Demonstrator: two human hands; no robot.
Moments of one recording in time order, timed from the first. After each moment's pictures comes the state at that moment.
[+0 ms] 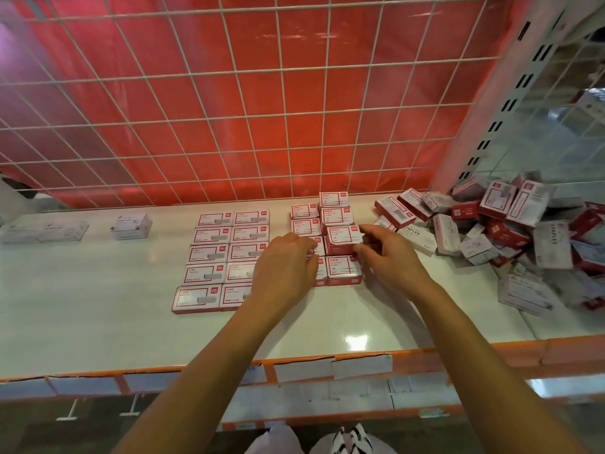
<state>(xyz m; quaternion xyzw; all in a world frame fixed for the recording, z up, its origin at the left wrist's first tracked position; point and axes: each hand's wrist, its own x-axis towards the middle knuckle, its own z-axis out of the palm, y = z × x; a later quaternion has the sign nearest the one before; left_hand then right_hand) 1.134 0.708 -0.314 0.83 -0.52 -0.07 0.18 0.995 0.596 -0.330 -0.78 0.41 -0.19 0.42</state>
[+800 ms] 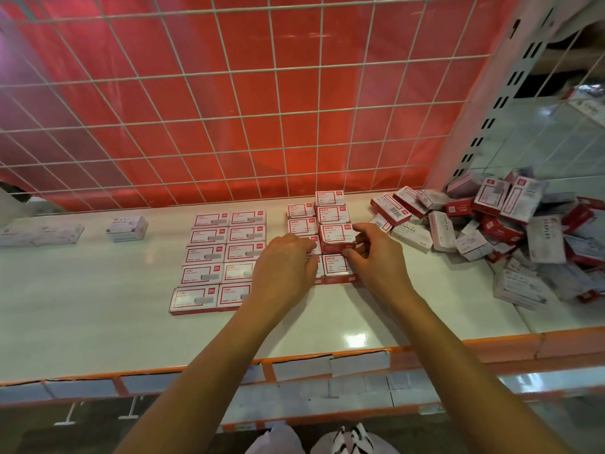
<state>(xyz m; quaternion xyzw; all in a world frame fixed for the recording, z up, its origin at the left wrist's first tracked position) 1.130 0.707 -0.313 0.84 -0.52 -0.07 0.15 1.008 0.611 -0.345 -0.77 0.46 -0.25 0.36</state>
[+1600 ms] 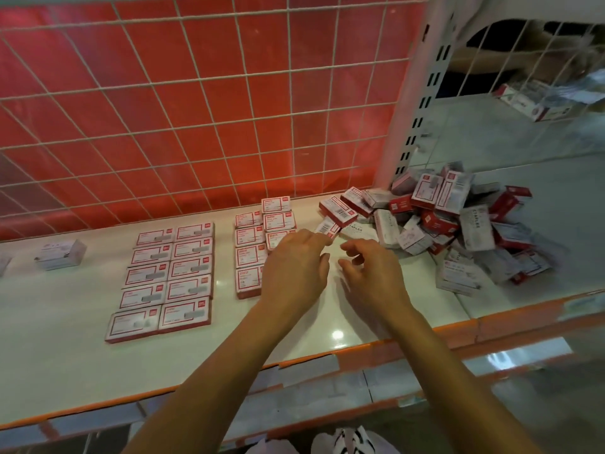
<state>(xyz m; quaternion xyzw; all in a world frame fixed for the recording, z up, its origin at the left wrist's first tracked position) 1.060 0.661 -0.309 0.78 -0.59 -0.04 0.19 0.937 0.600 -0.350 -0.78 0.50 -0.26 0.28</state>
